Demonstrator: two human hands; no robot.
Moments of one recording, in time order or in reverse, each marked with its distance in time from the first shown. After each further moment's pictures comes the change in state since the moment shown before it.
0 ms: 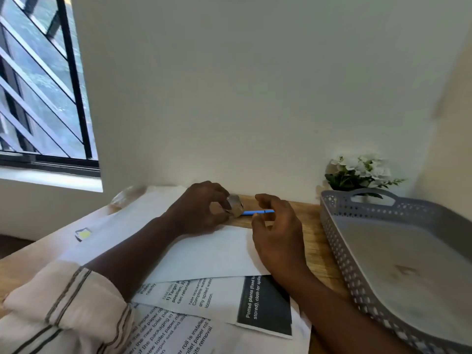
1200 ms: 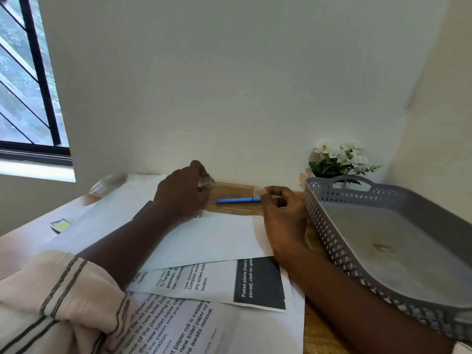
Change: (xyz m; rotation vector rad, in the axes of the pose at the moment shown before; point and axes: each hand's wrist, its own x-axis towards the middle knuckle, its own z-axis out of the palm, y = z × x) left_hand 0.002 -0.005 0.015 0.028 0.121 -0.397; right_hand 0.014 0.016 -0.002 0.267 0.245 0.284
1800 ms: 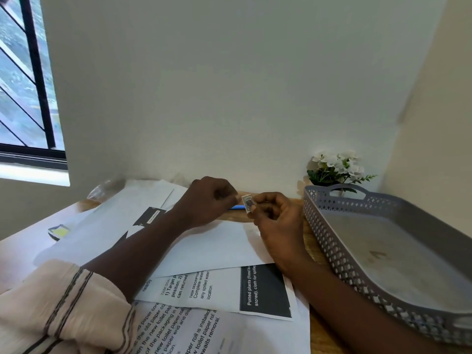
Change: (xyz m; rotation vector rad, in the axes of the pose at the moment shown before) left_hand -0.003 0.030 0.000 -0.441 -0.173 0.200; right_hand -0.009 -0.002 -0.002 0.050 -0.207 -0.155
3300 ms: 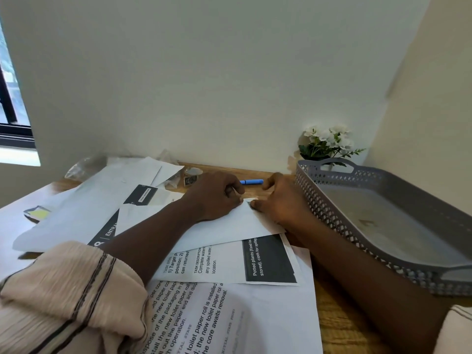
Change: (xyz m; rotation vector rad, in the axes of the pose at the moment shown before) left_hand -0.010 0.004 0.032 0.112 -0.149 0.000; right_hand 0.018 -0.003 -0.019 -0.873 -0.163 0.181
